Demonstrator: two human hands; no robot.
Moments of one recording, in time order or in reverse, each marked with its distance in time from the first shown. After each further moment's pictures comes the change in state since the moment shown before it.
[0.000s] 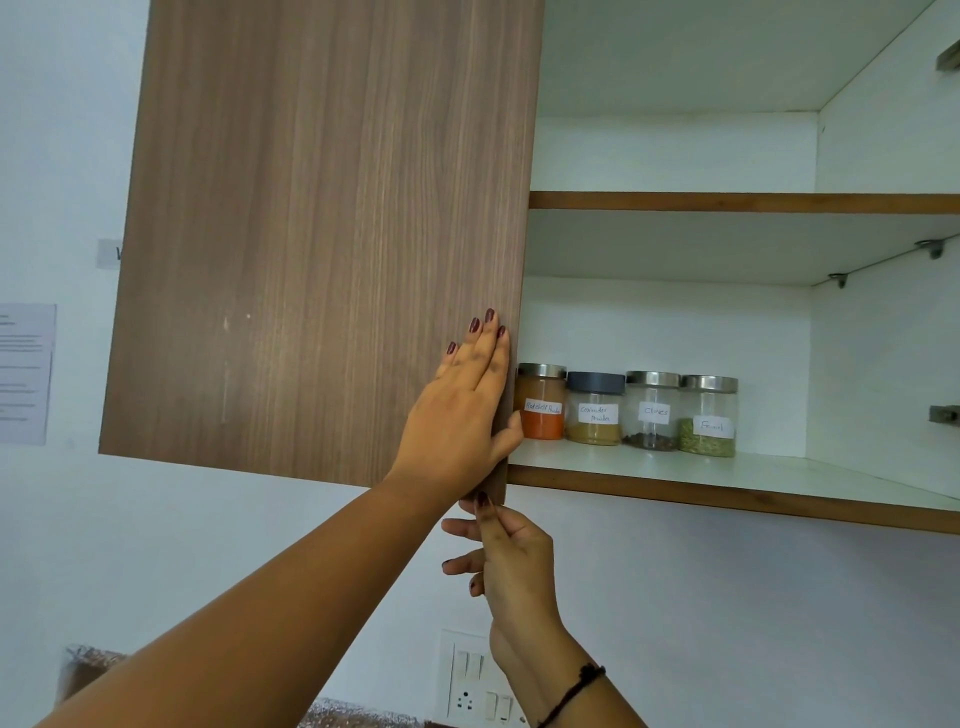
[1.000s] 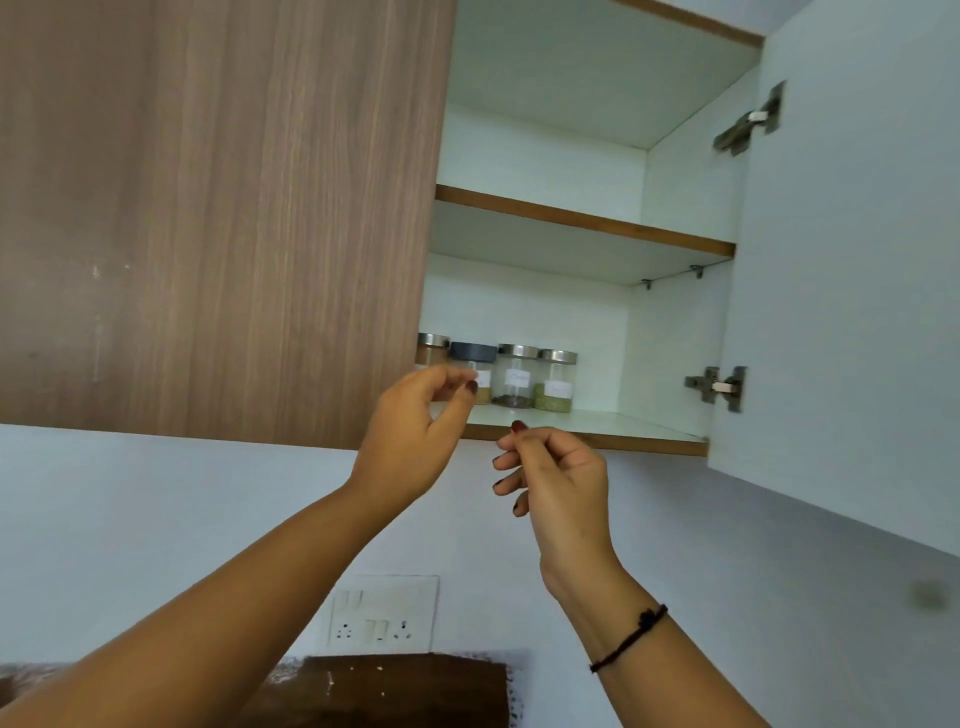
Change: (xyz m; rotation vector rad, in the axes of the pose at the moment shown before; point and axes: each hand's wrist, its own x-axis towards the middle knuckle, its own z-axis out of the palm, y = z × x) left_hand -0.057 0.064 -0.059 -1.048 0.002 -0.187; right_hand -0.107 -0.090 -0.074 -0.193 0.324 -0.353
